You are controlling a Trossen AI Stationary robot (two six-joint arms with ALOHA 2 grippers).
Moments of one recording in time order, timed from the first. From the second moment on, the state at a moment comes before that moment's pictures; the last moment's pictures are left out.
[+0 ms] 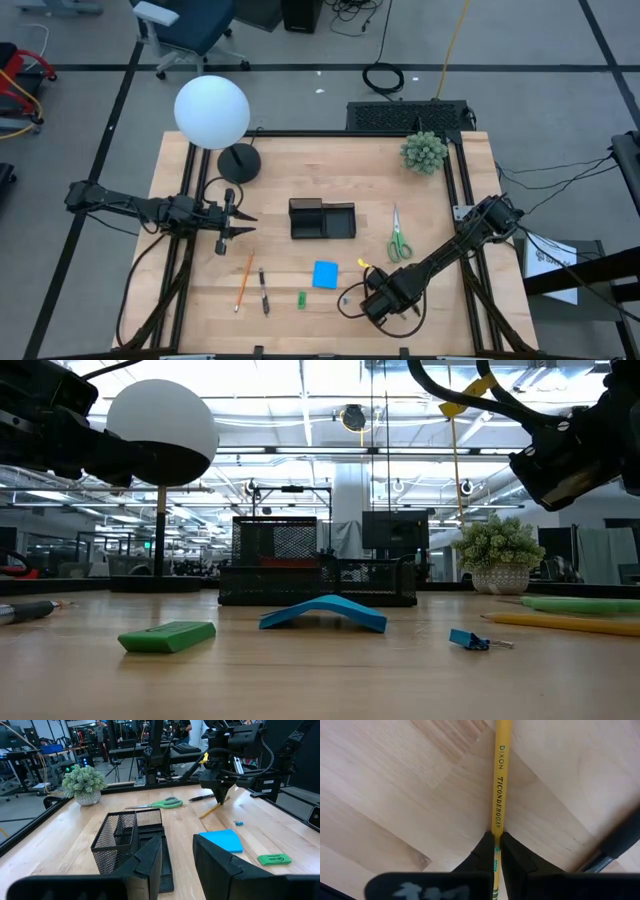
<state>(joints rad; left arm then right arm) -0.17 0.28 0.01 0.18 -0.08 0.07 0.61 1.92 1.21 -0.80 -0.14 1.45</state>
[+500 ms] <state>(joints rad) -0.17 0.28 0.01 0.18 -0.08 0.07 0.61 1.89 1.21 -0.81 -0.12 1.45</state>
